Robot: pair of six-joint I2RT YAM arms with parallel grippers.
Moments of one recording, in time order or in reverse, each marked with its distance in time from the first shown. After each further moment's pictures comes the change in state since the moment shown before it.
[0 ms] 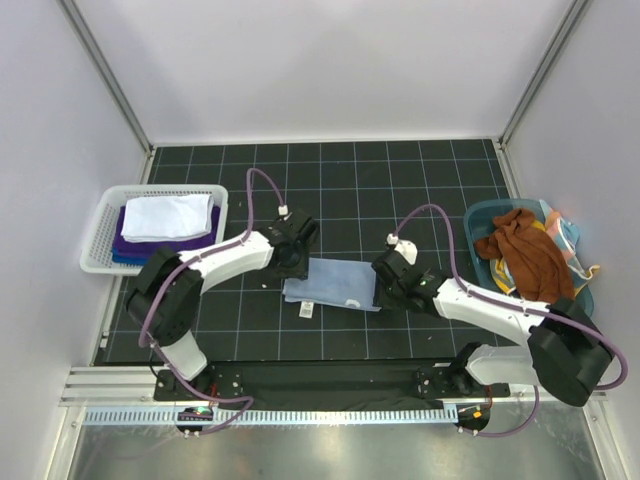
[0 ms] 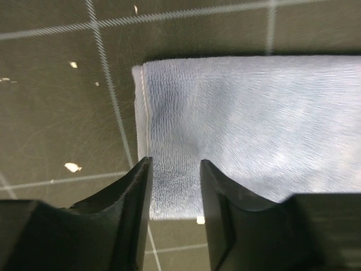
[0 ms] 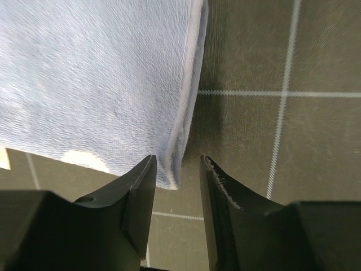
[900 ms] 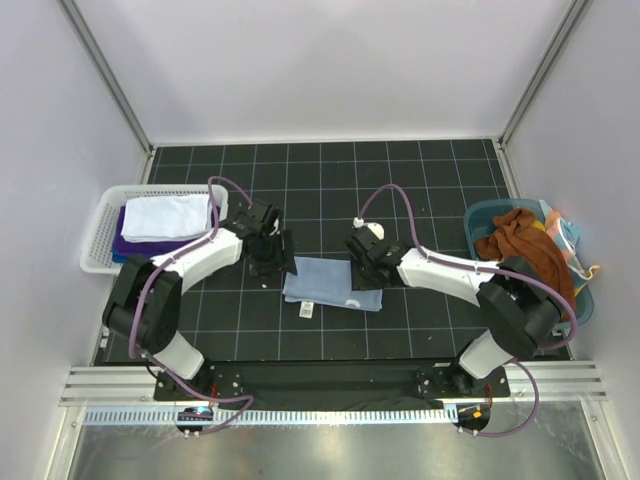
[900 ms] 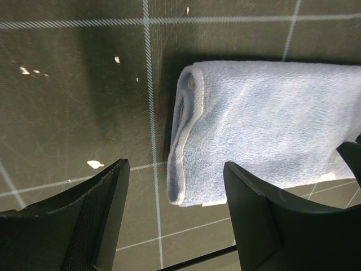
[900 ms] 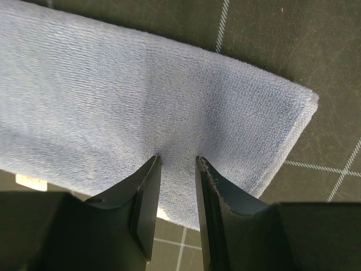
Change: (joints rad) left arm 0.224 -0.123 -0.099 0.042 0.275 0.027; right arm 0.002 0.316 0.308 -0.037 -0.066 -0.141
